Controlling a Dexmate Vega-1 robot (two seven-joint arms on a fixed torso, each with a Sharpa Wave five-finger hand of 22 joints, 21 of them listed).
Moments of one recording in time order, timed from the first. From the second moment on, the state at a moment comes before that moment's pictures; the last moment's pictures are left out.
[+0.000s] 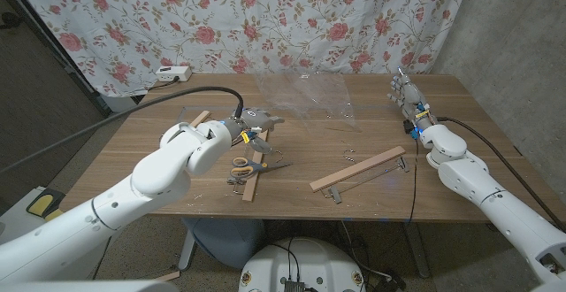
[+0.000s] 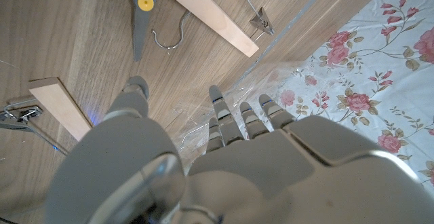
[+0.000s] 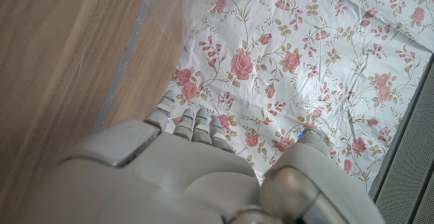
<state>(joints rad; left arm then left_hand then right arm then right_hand) 1.00 0.94 0.50 -2.38 1.09 0.33 -0.63 0.66 -0.04 0.43 -0.16 0.18 0.01 -0.09 0.20 0.18 0.43 -0.16 0.27 0.36 0.09 -0.06 0.19 0.18 0.07 0.05 0.19 0.17 -0.89 -0.65 -0.29 -1.41 0.60 0.25 -0.06 0.26 -0.01 0.10 -0.07 0.19 -0.06 0.08 0.20 0.19 0.00 0.10 0.21 0.20 -0.09 0.06 0.20 0.21 0.08 0.14 0.19 0.17</state>
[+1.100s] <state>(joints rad) 1.01 0.92 0.51 -2.38 1.14 0.35 -0.71 0.66 -0.04 0.43 -0.16 0.18 0.02 -0.10 0.21 0.18 0.43 -0.16 0.27 0.36 0.10 -0.07 0.20 0.18 0.07 0.05 0.19 0.17 -0.88 -0.63 -0.29 -1.37 0.61 0.26 -0.04 0.27 0.00 0.10 -0.08 0.19 -0.06 0.08 0.20 0.19 0.00 0.10 0.21 0.20 -0.09 0.06 0.20 0.21 0.08 0.14 0.19 0.17</state>
